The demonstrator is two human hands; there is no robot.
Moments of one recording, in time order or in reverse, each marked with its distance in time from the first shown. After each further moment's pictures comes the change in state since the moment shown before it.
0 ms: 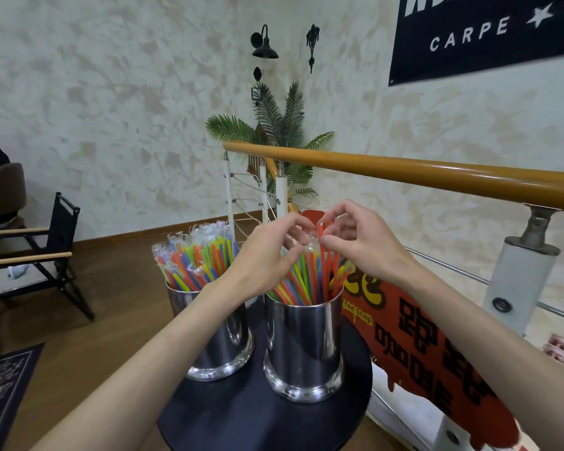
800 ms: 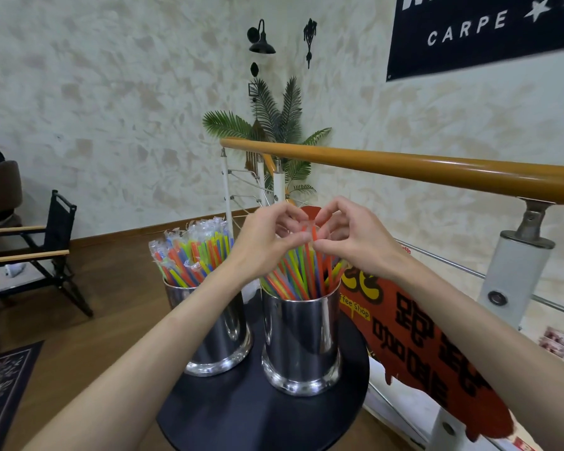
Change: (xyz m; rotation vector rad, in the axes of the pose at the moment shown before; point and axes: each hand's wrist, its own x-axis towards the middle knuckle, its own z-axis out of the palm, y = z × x) left_hand 0.015 -0.002 0.000 -0.144 0.067 -0.089; right_hand -0.002 -0.005 0.000 -0.024 -0.051 -0.012
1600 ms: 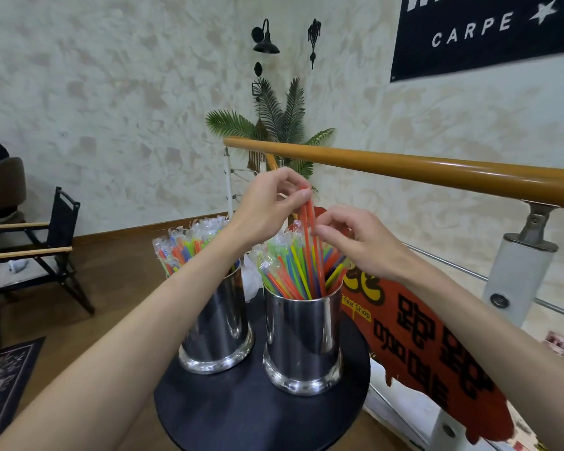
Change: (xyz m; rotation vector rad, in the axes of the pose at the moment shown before) left_hand 0.033 0.017 -0.017 -0.126 0.043 0.030; right_hand -0.001 0.002 -0.003 -0.114 -0.052 -0.159
